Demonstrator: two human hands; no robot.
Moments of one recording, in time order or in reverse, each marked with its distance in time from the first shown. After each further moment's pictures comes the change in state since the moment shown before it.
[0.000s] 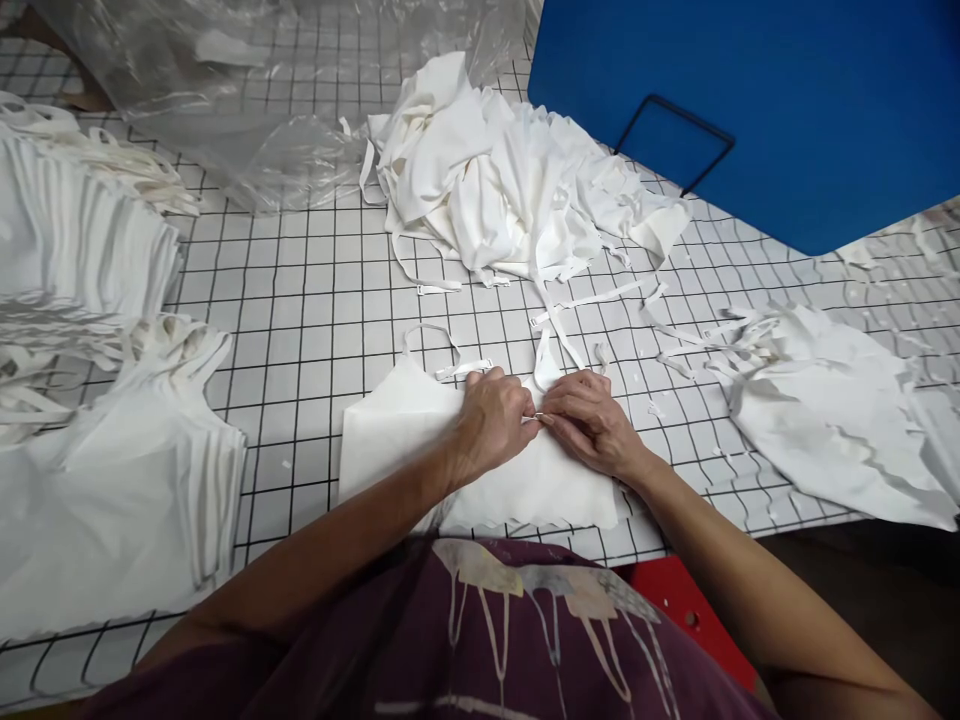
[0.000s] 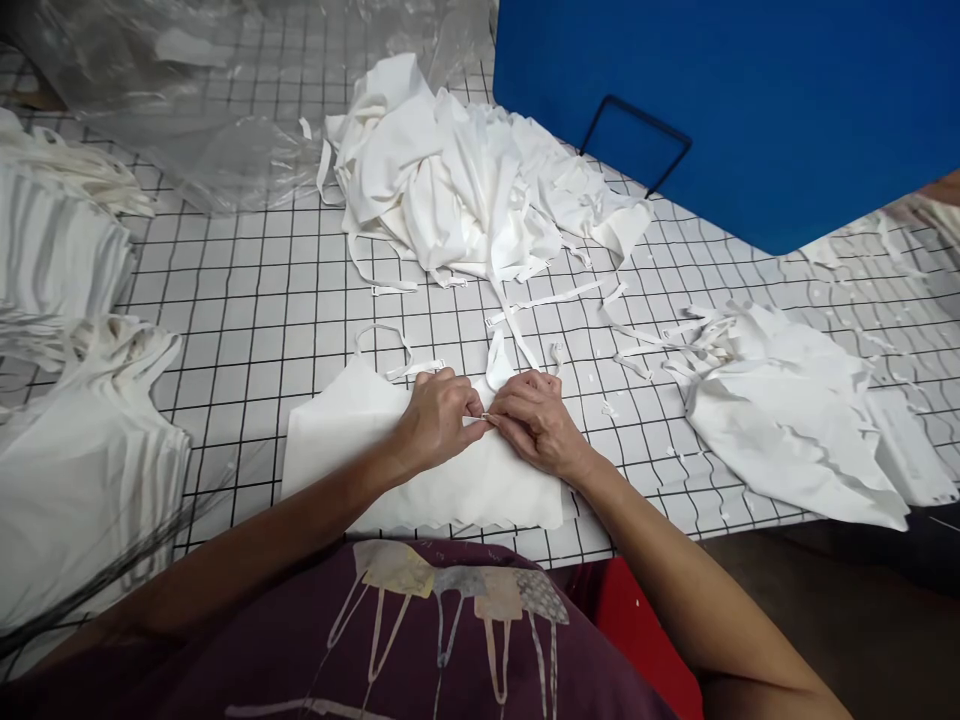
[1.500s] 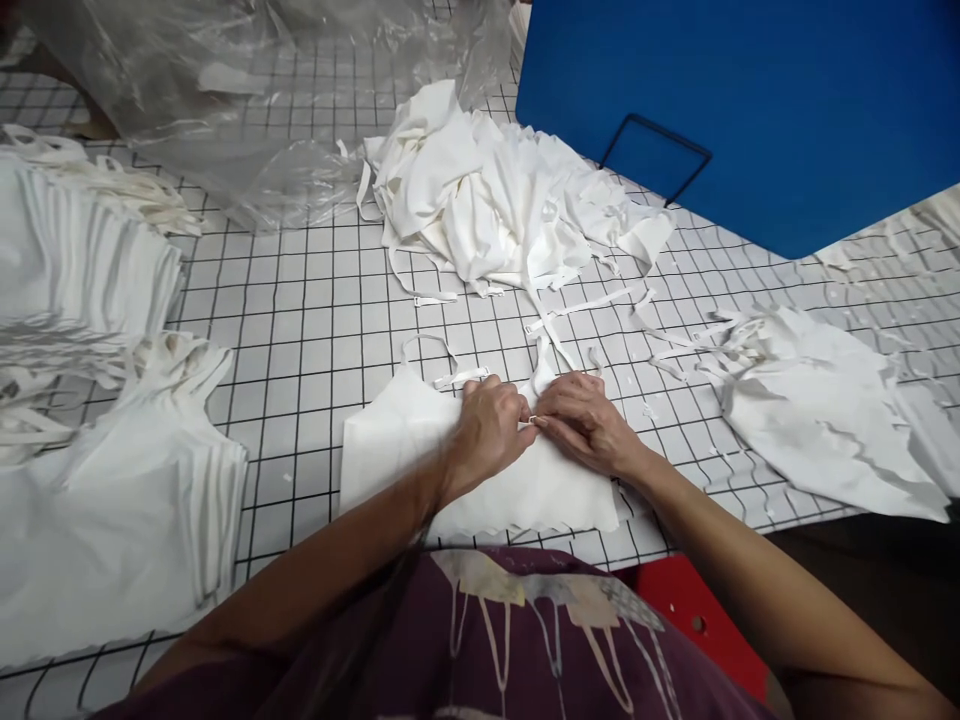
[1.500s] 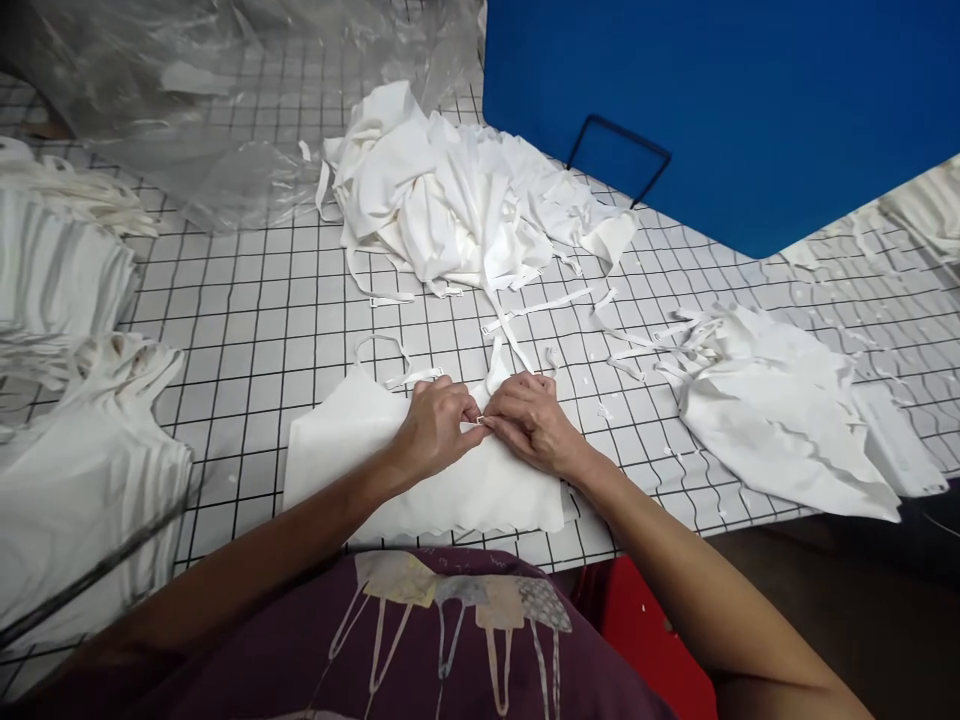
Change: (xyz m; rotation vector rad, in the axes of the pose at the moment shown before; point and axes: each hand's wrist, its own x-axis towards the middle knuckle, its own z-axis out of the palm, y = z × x) left_hand -0.003 0.001 0.000 -0.013 0.015 -0.012; right_hand 0.006 -0.002 -0.003 0.011 -0.012 0.016
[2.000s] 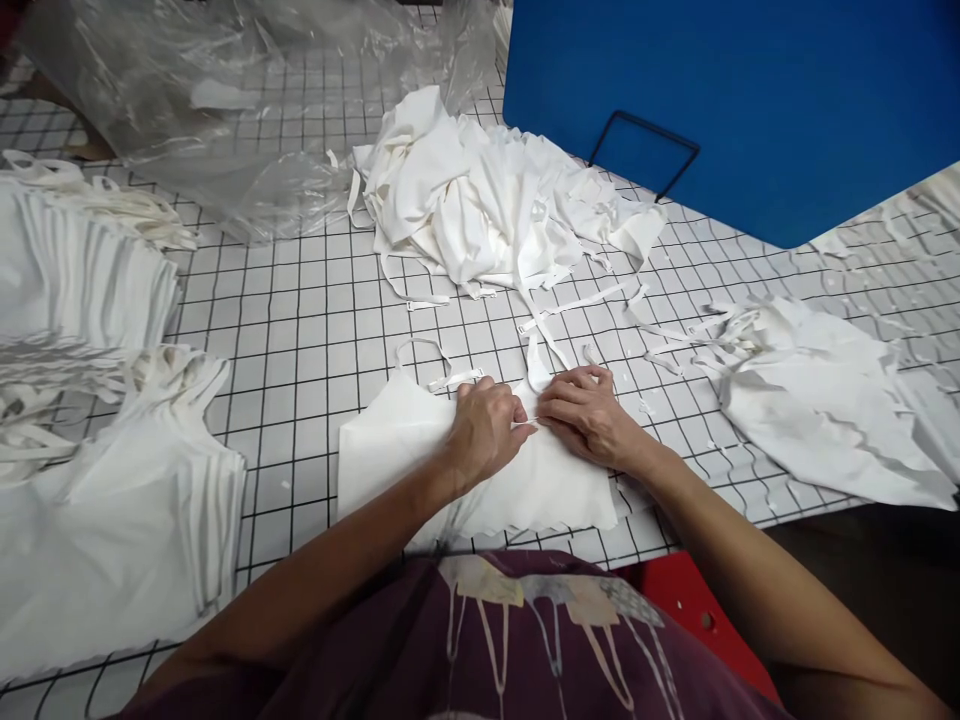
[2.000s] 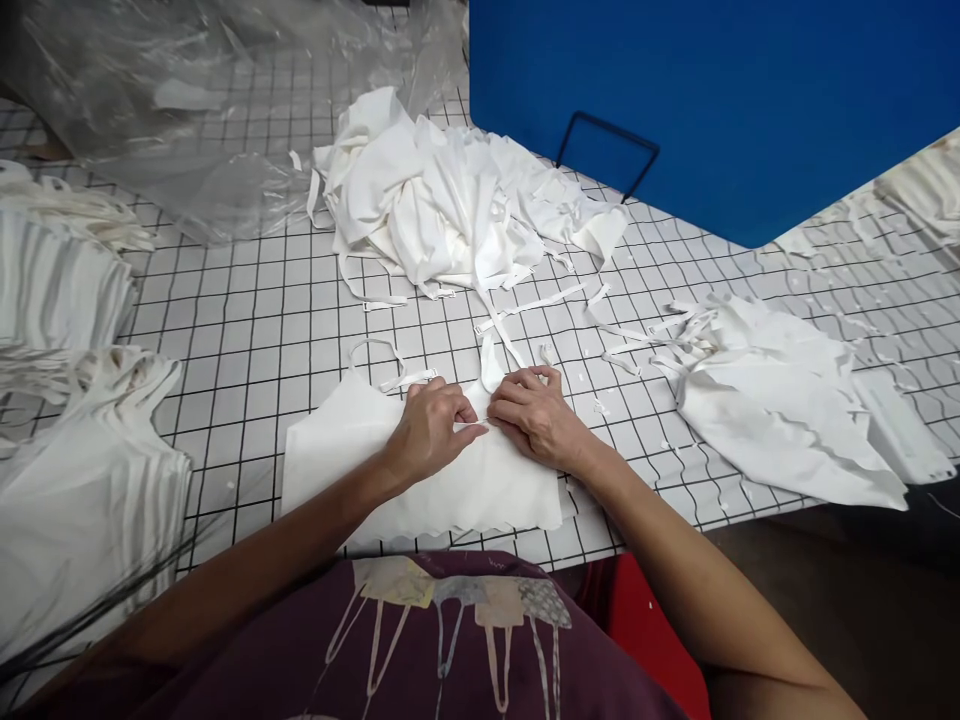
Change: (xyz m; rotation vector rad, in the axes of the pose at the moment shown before) left_hand -0.001 0.005 -0.006 0.016 -0.046 -0.033; right_hand -0.006 0.011 -0.011 -0.204 -0.072 -0.091
